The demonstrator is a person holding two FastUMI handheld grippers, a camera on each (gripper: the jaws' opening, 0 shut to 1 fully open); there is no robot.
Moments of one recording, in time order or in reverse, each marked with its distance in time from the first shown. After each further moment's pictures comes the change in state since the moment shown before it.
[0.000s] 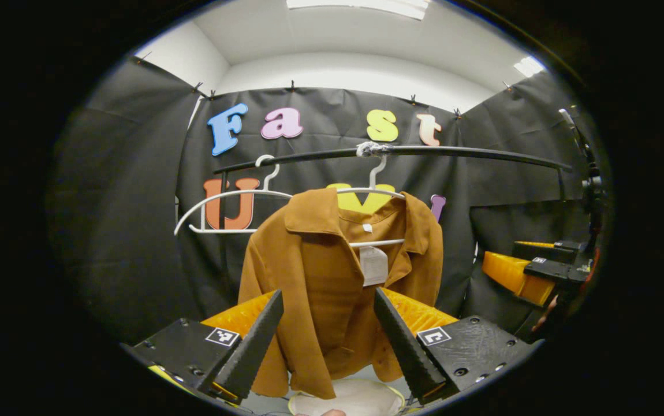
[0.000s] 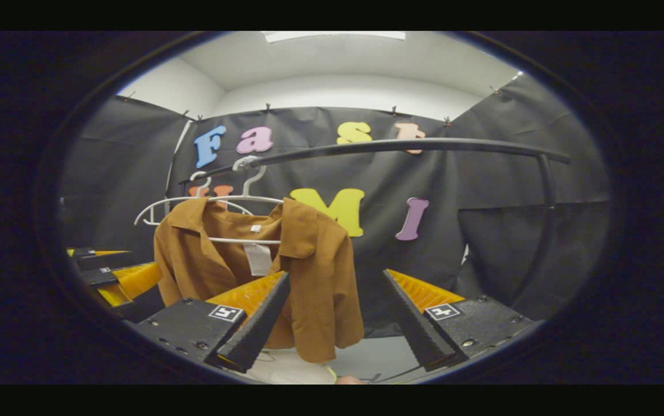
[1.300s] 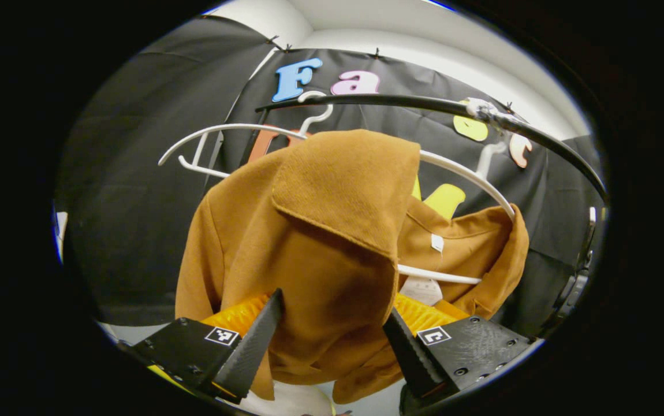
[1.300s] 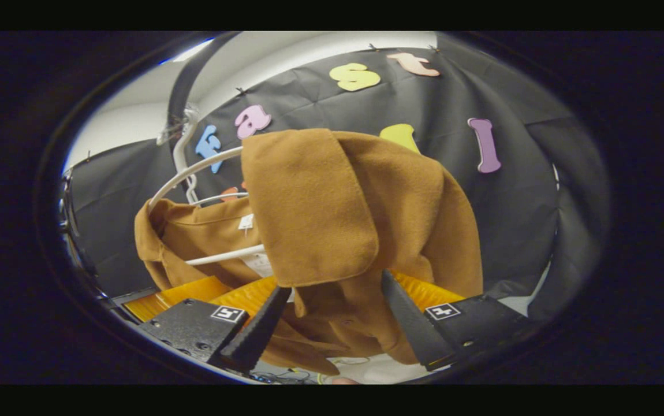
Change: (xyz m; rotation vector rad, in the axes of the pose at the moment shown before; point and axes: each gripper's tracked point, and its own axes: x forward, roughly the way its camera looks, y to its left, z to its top) left arm 0.142 0.023 -0.023 -0.352 0.111 0.282; right arm 0.177 0.060 -0.039 0.401 0.258 0.293
